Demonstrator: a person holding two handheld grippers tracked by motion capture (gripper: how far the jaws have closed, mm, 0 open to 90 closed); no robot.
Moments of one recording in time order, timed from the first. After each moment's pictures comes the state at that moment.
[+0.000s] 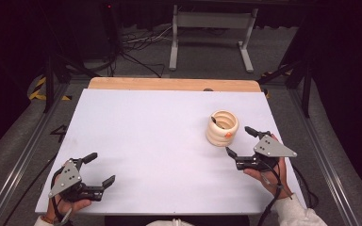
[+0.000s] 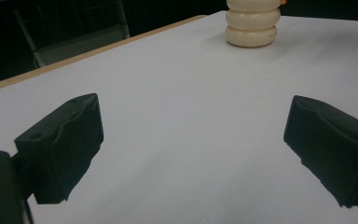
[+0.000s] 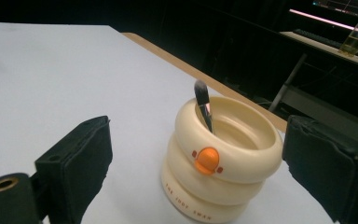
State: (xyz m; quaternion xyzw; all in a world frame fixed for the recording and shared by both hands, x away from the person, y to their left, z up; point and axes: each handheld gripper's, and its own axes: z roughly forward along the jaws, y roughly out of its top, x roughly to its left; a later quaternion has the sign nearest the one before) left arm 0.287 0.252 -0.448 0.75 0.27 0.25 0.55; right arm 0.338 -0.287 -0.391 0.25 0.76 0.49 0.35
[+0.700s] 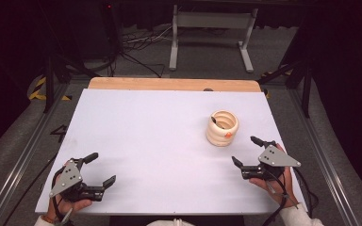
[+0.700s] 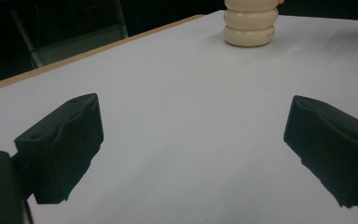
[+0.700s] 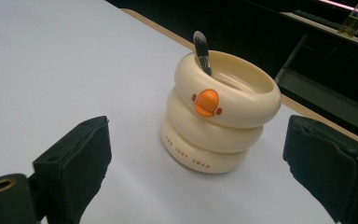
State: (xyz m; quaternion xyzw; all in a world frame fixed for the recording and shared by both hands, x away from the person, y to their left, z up) left arm 0.288 0.251 -0.448 0.75 0.26 0.24 0.55; right arm 0.323 -0.306 -0.413 0.26 0.77 0.46 0.35
